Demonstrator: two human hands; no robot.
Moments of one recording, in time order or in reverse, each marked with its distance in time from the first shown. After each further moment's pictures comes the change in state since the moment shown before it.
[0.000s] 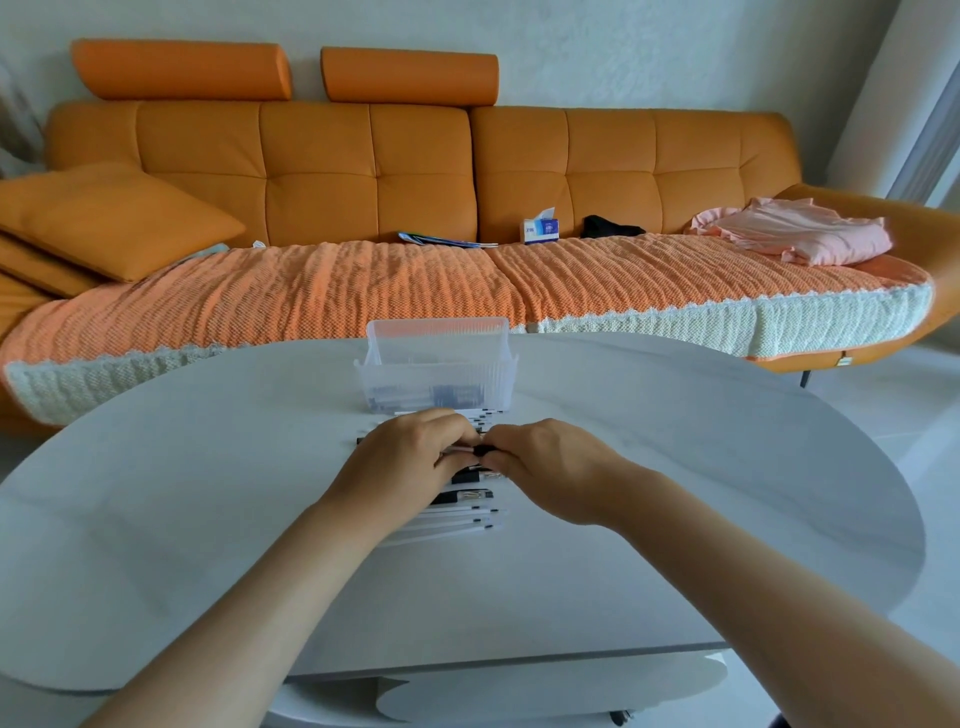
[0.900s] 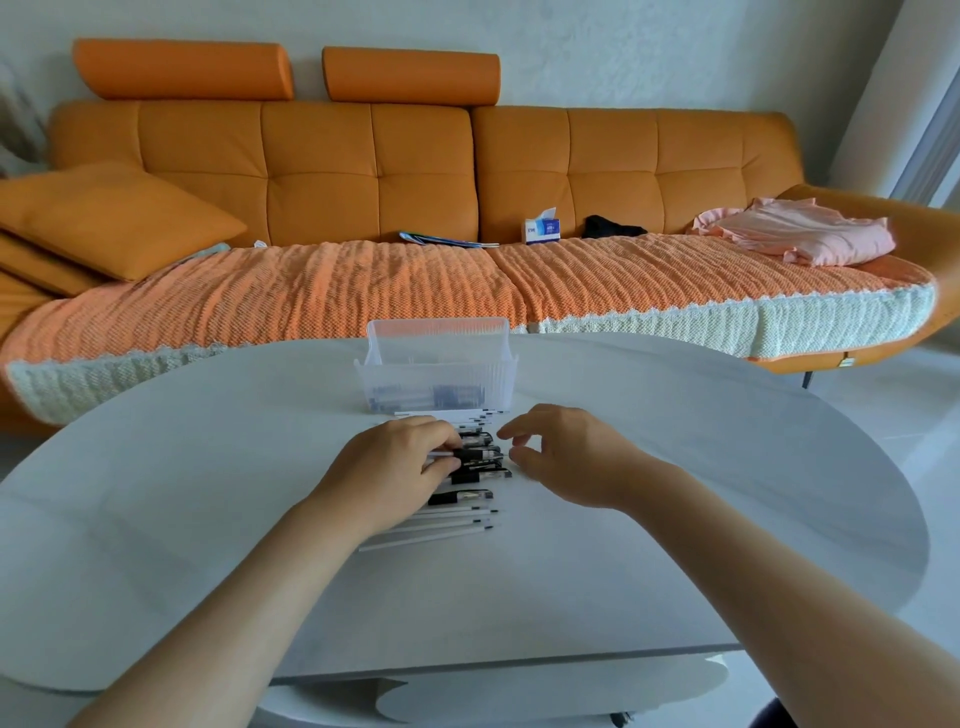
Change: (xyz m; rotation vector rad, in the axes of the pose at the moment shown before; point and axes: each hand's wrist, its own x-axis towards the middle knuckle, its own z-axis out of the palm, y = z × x) left_hand -0.003 -0.008 -0.004 0.139 -0.159 -0.196; right_hand 0.004 0.027 0.000 0.073 0.060 0.132
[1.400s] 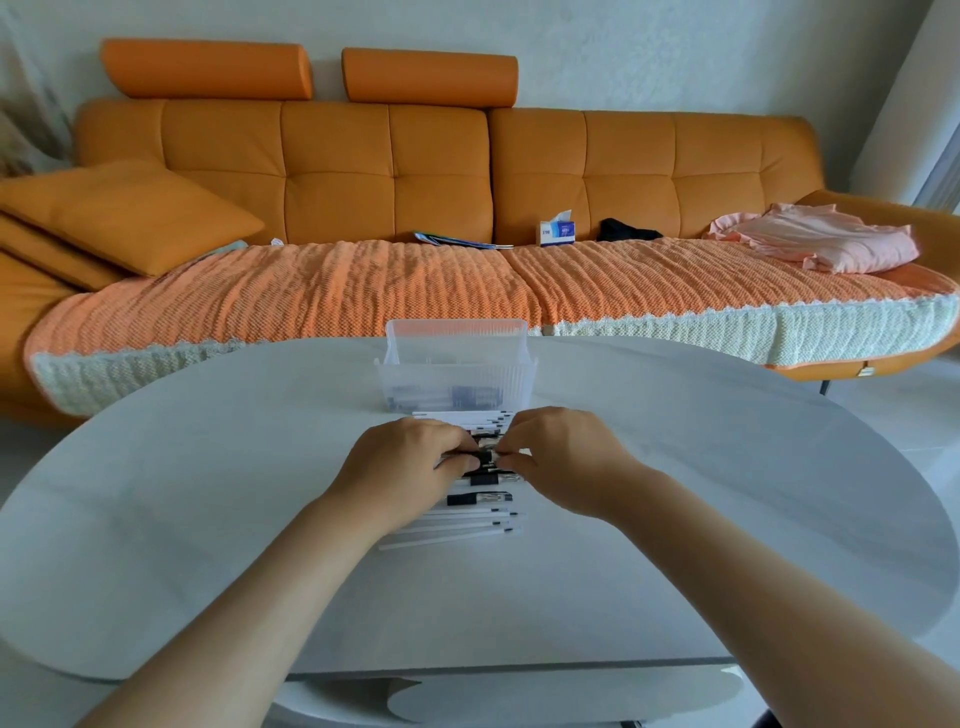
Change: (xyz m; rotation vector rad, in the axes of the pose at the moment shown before) left_hand -0.004 -0.001 -0.009 -0.013 0.019 -0.028; right_hand 0.010 -0.029 0.008 -0.233 0.034 -0.133
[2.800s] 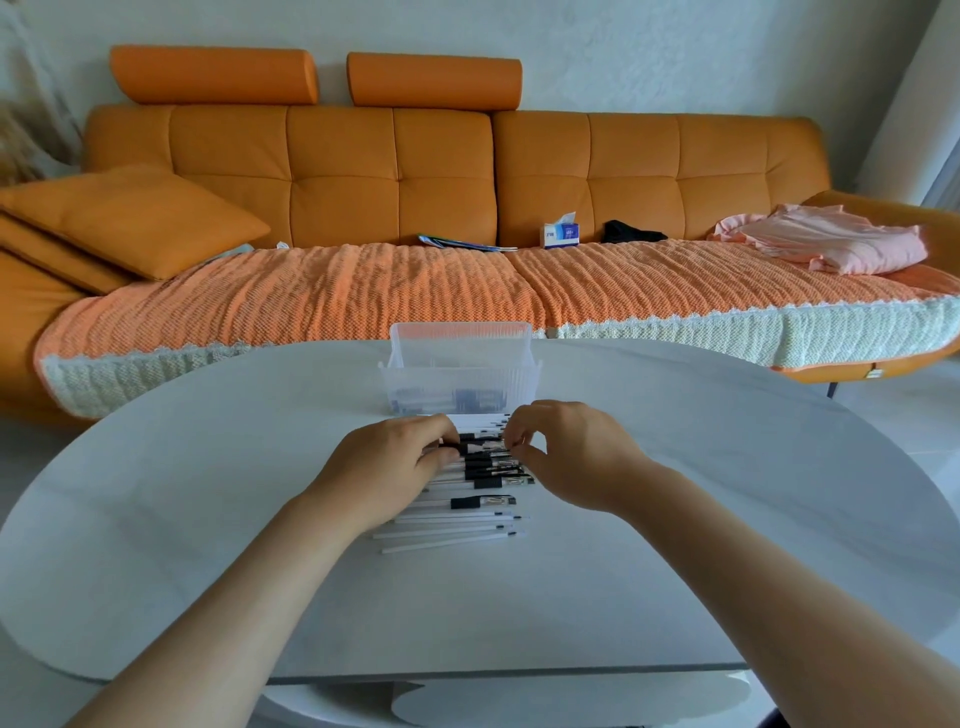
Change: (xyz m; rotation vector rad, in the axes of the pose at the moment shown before) left_hand 0.000 -0.015 -0.012 0.019 -0.063 -0.039; right_hand -0.001 0.005 -0.006 0.156 0.087 0.084
